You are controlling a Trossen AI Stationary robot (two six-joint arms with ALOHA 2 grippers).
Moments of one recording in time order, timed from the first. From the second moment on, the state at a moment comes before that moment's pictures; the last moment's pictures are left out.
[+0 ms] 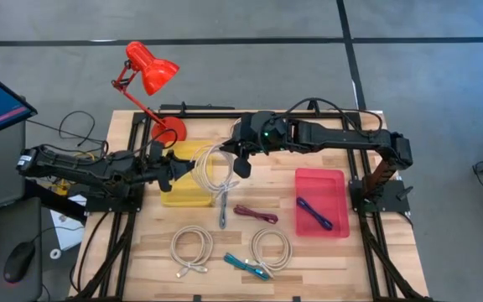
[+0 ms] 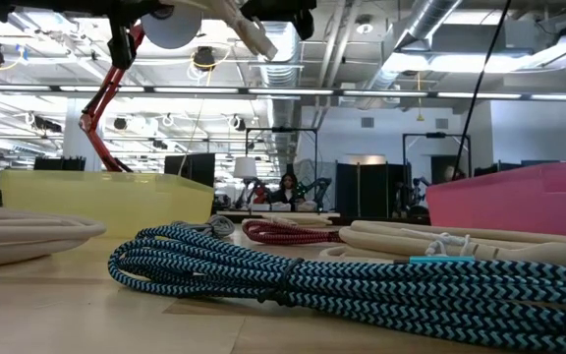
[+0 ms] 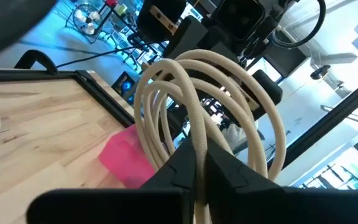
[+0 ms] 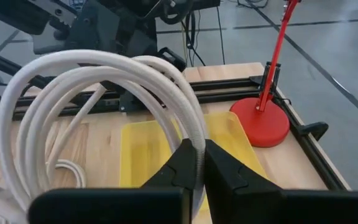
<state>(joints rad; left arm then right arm) -0.15 0.66 0.42 0.31 -0.32 -0.69 -0.11 1.71 1.62 -0.32 0.01 0.02</state>
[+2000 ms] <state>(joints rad) -0.08 0.91 0.57 -0.66 -0.66 -0.69 -0.30 1.44 1.62 -0.89 0.01 0.05</state>
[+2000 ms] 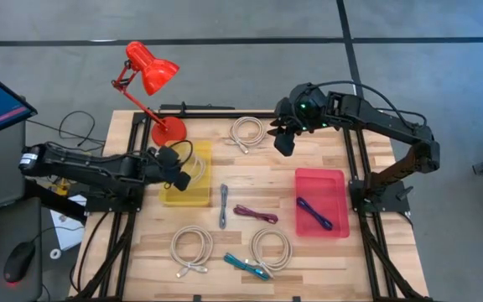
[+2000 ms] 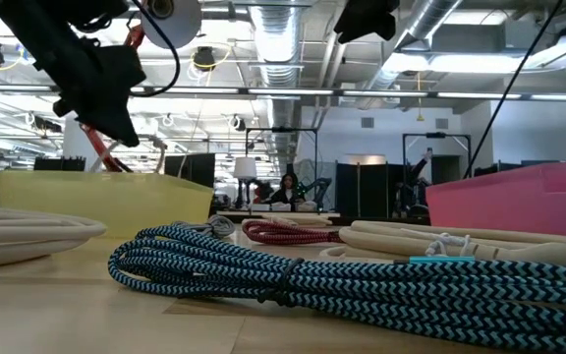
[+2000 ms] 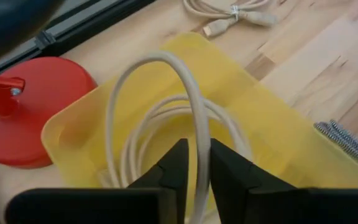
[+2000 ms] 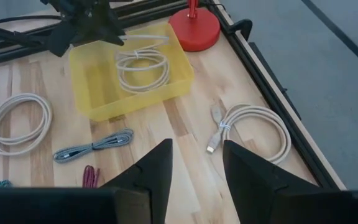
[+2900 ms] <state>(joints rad) -0.08 0.89 0.57 -0.05 -0.36 -0.41 -0.30 1.54 1.62 -0.86 0.00 -0.07</state>
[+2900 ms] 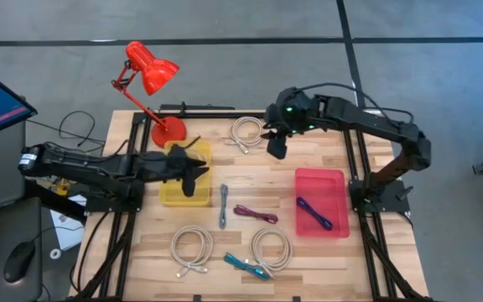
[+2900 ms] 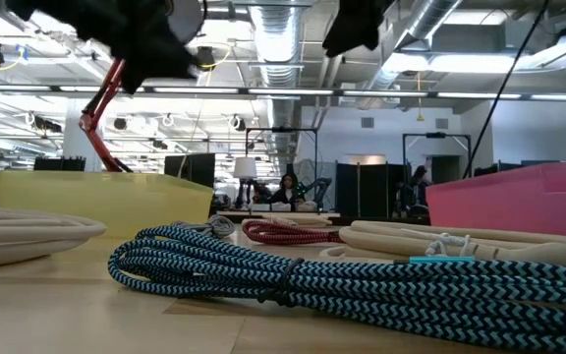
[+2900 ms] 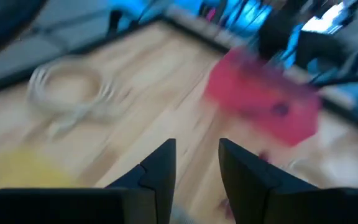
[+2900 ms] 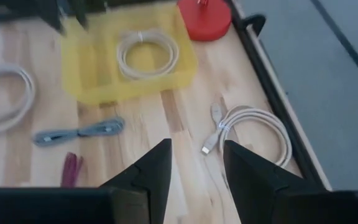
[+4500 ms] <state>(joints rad) -0.26 0.72 0.63 0.10 -0.37 -0.29 0.11 1.81 1.62 -1.04 -0.05 0.22</state>
